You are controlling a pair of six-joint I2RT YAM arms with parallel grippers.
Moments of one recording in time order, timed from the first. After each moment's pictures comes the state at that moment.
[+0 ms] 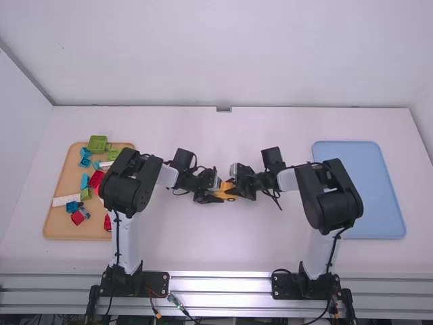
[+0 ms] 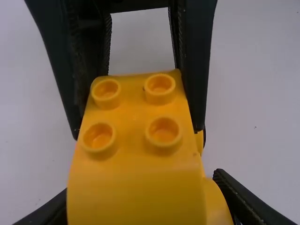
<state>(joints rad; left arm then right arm) -0.27 2.14 0.94 0.08 1.03 1.14 0.29 1.99 0.84 0.04 -1.00 -0.97</state>
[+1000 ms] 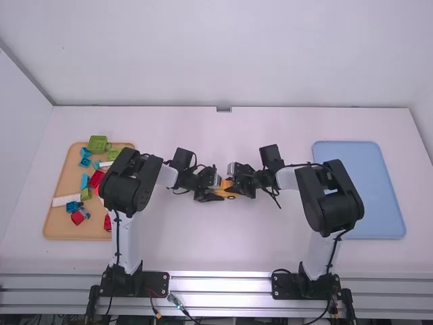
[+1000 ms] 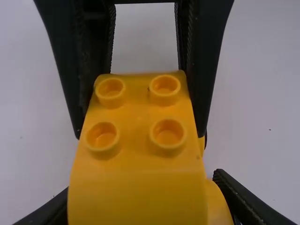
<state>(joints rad) -0.27 2.15 0.94 0.12 1.03 1.08 0.30 1.97 0.86 -0.02 -0.94 -1.03</state>
